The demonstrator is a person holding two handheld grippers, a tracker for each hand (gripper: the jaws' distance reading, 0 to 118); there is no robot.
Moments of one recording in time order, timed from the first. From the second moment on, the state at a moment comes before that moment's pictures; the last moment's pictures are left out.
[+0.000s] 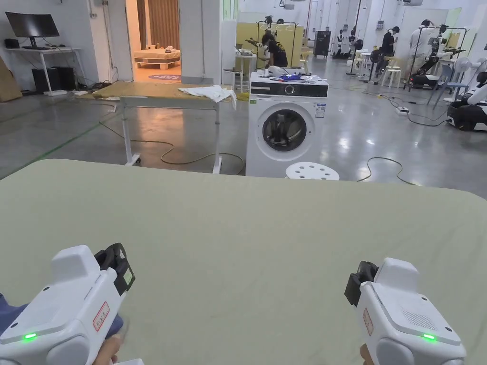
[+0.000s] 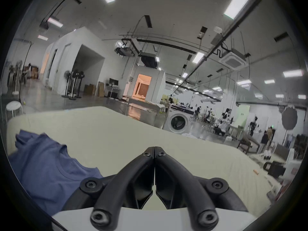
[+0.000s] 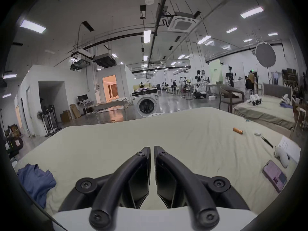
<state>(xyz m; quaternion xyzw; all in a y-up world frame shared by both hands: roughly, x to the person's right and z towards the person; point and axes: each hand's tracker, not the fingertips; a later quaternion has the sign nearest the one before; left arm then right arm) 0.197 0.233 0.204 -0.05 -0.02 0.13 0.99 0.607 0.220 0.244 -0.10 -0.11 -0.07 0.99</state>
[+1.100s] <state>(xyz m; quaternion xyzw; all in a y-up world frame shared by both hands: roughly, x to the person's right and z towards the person) -0.063 0.102 0.200 -0.51 0.04 0.01 0.86 0.537 0.198 0.208 -0.16 -0.02 0.05 0.99</state>
